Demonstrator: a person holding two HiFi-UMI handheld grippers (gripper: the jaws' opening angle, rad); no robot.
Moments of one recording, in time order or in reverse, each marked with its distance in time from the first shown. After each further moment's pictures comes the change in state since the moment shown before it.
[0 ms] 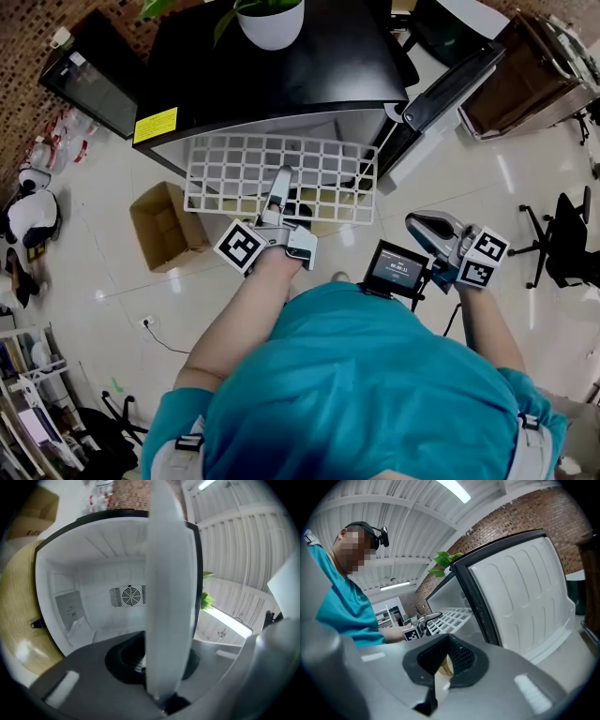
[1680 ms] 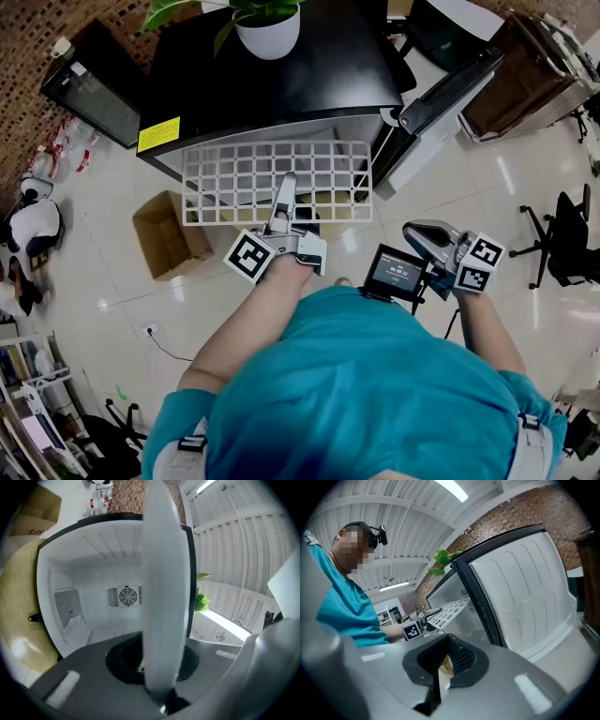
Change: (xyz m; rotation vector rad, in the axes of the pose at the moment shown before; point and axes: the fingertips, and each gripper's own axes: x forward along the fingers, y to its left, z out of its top) left arm 0.006 -0.020 -0.005 -0.009 -0.053 -0.030; right arm -0.002 0.004 -0.012 0.023 0.014 -0.005
